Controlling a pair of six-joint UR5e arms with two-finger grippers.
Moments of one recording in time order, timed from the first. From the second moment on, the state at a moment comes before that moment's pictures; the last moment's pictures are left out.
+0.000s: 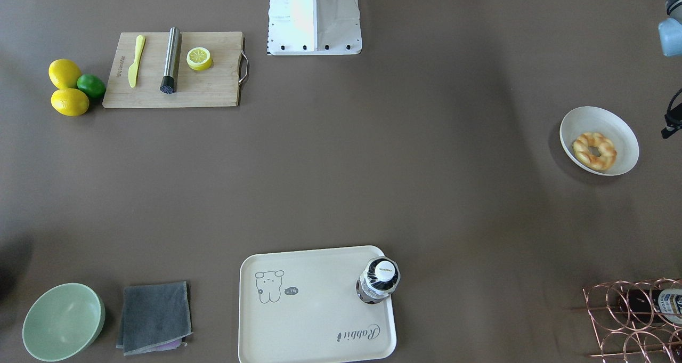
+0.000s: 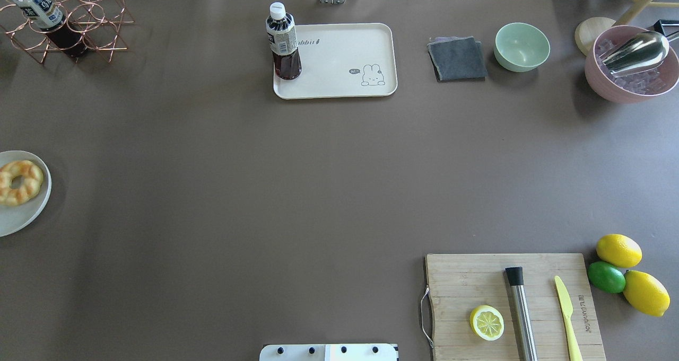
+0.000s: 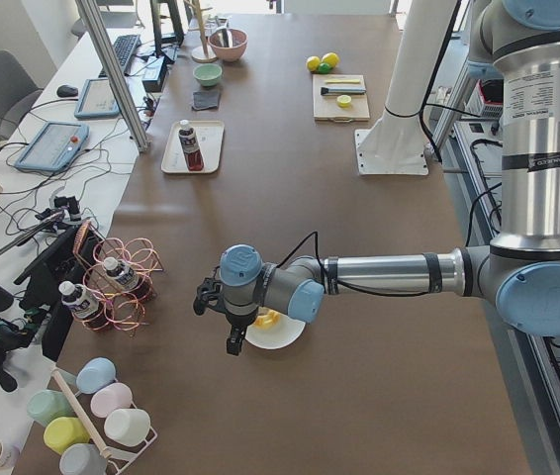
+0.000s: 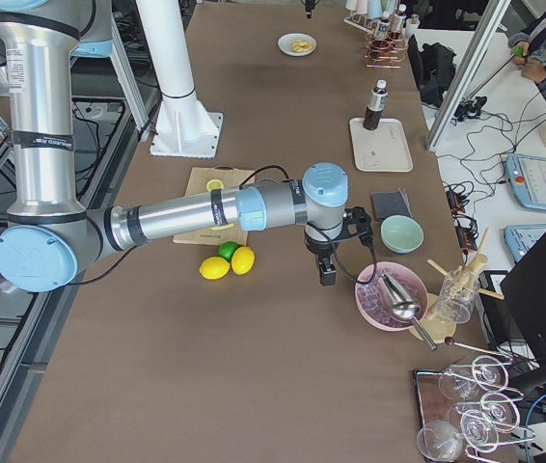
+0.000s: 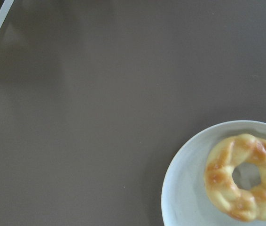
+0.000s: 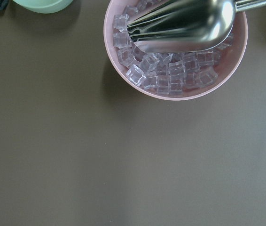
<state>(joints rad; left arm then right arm) -1.38 -1.50 -1.52 -1.98 -2.27 -0.13 1.49 -1.58 1.82 -1.61 2.36 -0.02</state>
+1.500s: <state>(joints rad) -1.24 -1.55 -1.30 -2.19 -2.30 -0.27 1.46 -1.58 1.82 -1.60 2.36 0.03</state>
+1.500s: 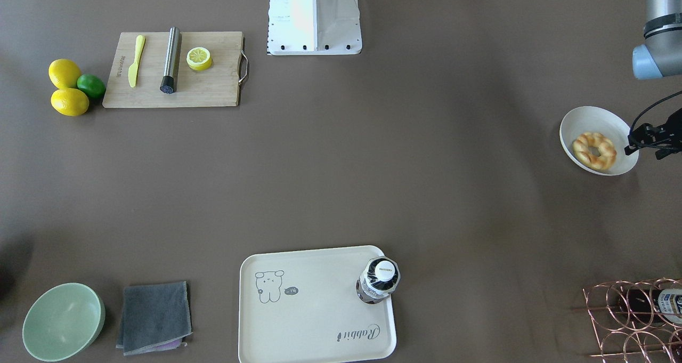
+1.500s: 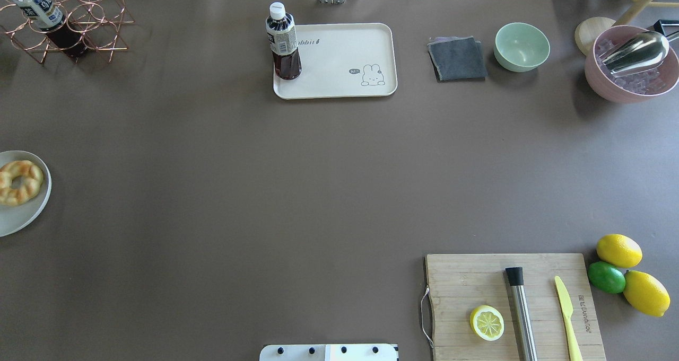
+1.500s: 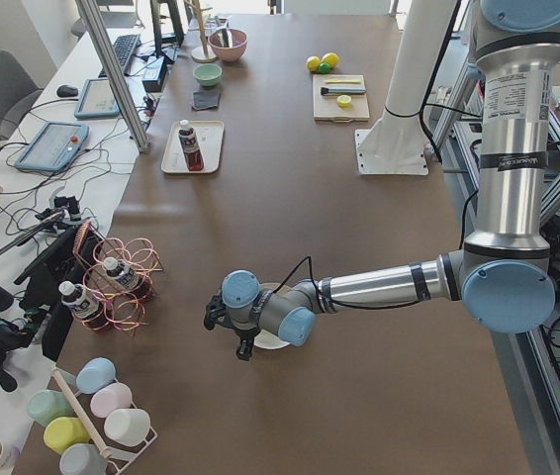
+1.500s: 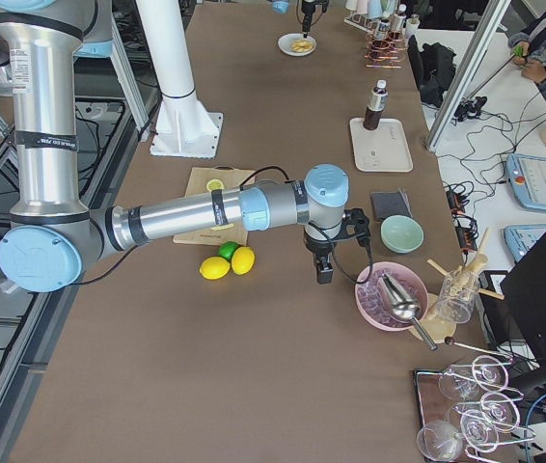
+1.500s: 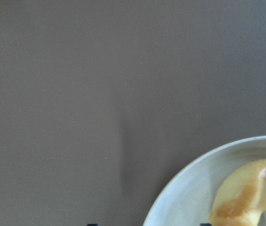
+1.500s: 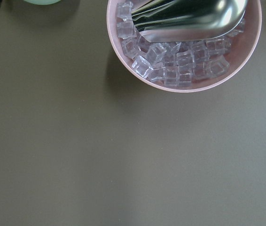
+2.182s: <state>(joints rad) -1.23 -1.54 -1.27 -2.22 -2.30 -0.27 1.45 -1.58 1.82 -1.60 2.36 0.04</state>
